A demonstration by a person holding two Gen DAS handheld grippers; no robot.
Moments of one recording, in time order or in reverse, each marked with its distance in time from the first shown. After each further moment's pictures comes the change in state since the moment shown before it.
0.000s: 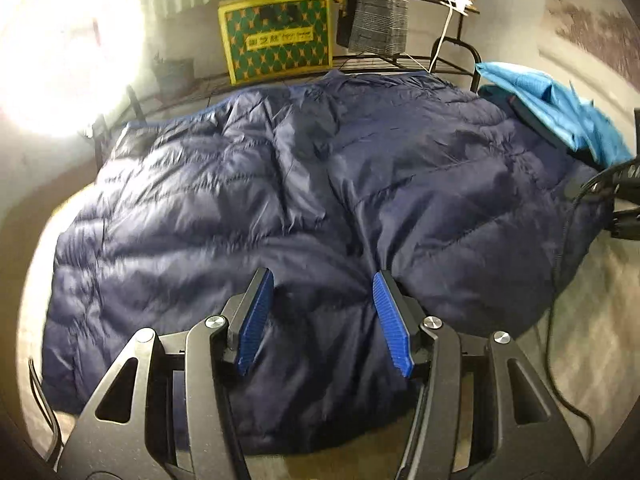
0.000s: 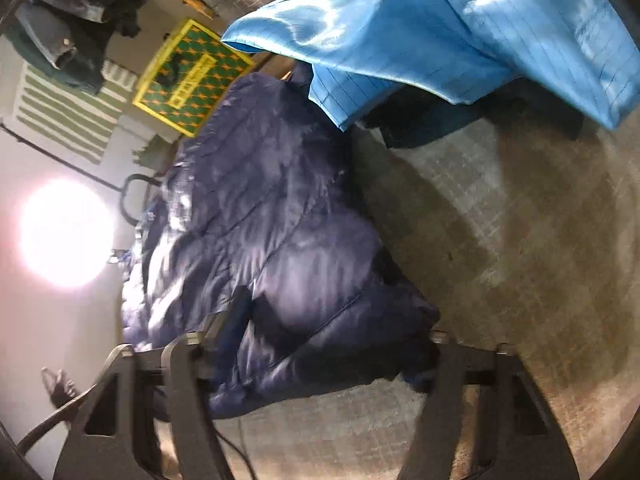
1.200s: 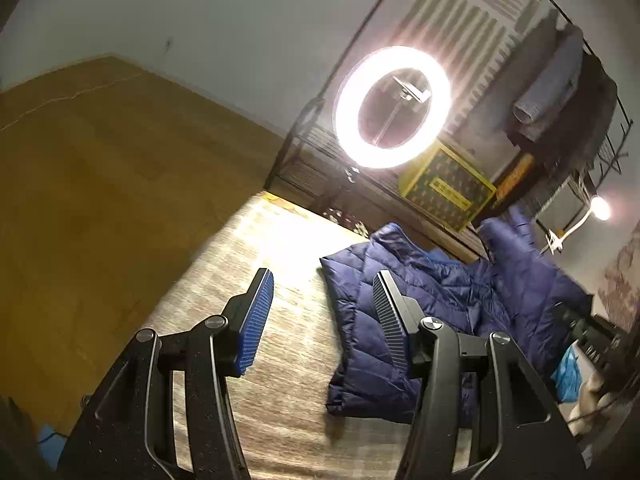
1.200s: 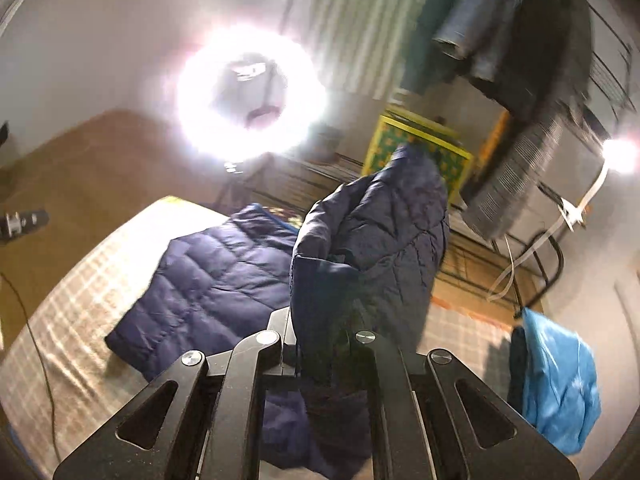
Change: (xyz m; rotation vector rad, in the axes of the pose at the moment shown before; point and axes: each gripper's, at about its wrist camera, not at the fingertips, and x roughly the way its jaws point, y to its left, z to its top) left arm -0.202 0.326 -0.072 -0.709 -0.313 0.059; right arm -0.002 0.372 -0.148 -1.121 -0.286 -0.166
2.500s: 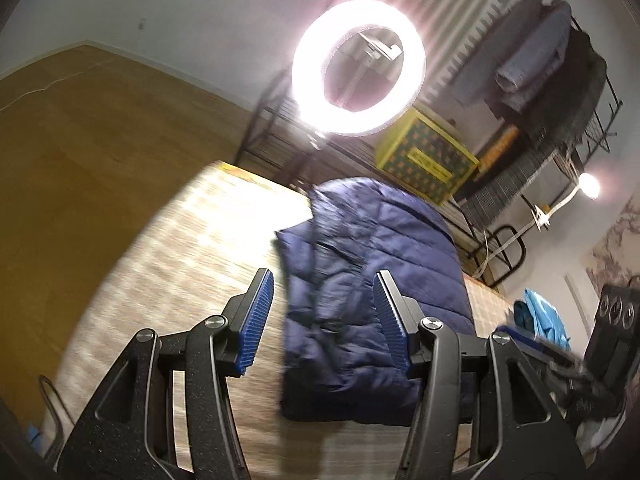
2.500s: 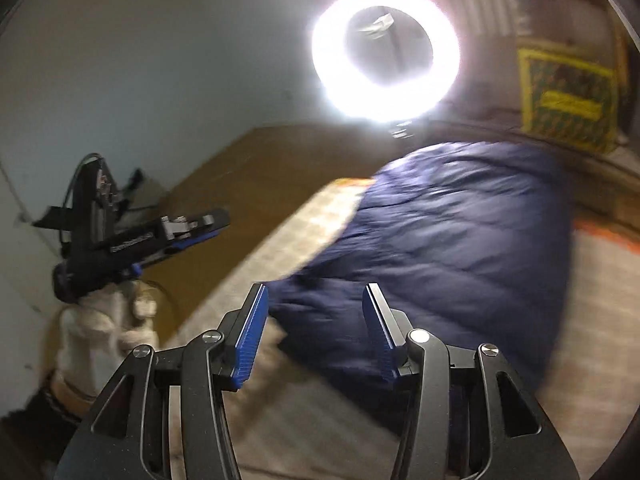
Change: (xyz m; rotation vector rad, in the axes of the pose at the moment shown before) left arm 0.052 -0.054 -0.025 0.063 0.103 -0.076; right arm 0.023 0.016 -0.042 0.192 0.027 0.628
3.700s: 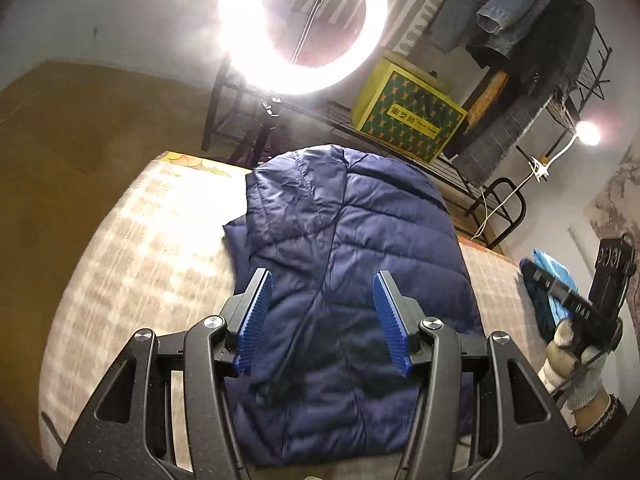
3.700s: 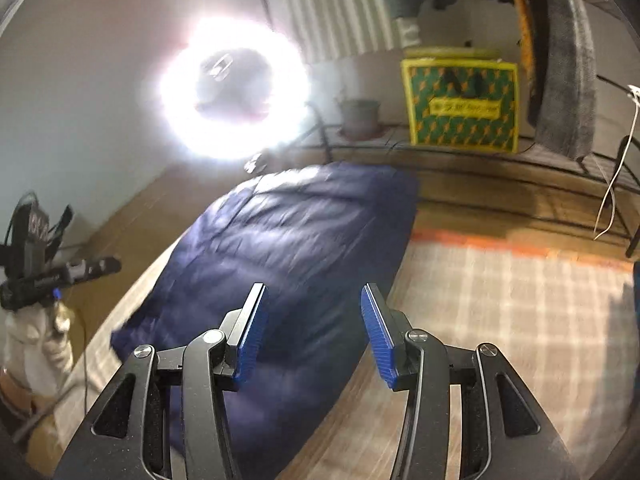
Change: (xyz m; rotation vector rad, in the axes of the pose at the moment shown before) left arm 0.074 -0.031 0.016 0.117 0.120 -0.017; right arm -0.019 -0.147 0.006 0.102 -0.128 -0.222
